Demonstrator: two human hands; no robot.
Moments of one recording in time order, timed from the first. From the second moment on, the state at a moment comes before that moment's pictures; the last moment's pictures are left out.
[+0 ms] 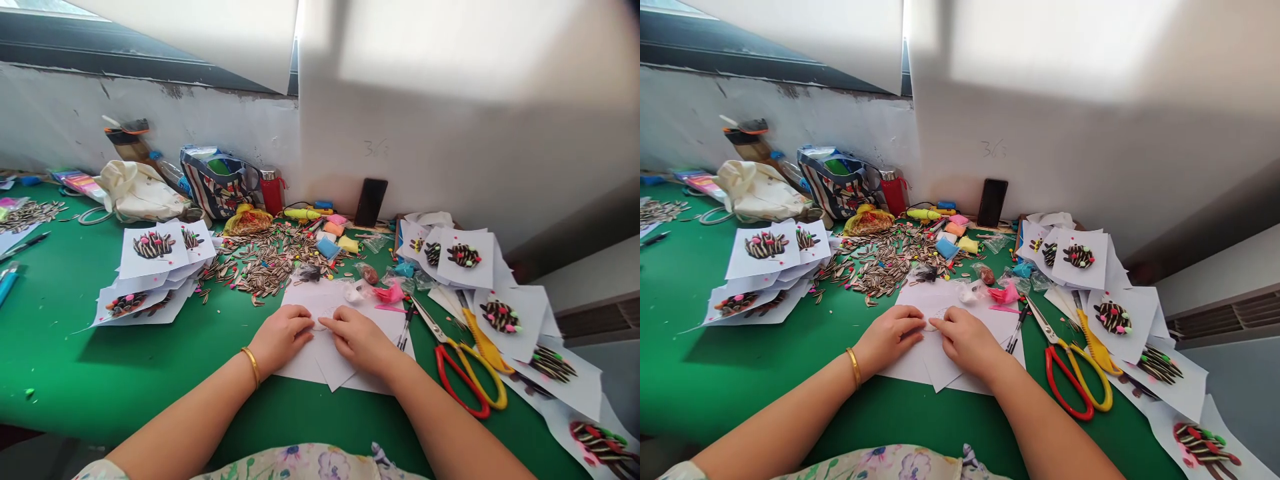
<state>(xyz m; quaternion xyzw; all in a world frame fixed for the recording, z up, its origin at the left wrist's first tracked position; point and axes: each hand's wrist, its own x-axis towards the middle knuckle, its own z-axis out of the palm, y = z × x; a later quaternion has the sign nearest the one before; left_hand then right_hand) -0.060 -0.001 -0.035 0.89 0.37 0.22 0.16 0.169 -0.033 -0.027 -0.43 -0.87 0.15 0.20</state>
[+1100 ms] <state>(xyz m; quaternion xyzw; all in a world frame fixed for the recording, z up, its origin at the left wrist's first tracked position) -0.060 0.000 -0.032 0.91 0.33 0.19 0.14 0.174 -0.027 -0.030 -0.45 -0.83 0.22 0.25</state>
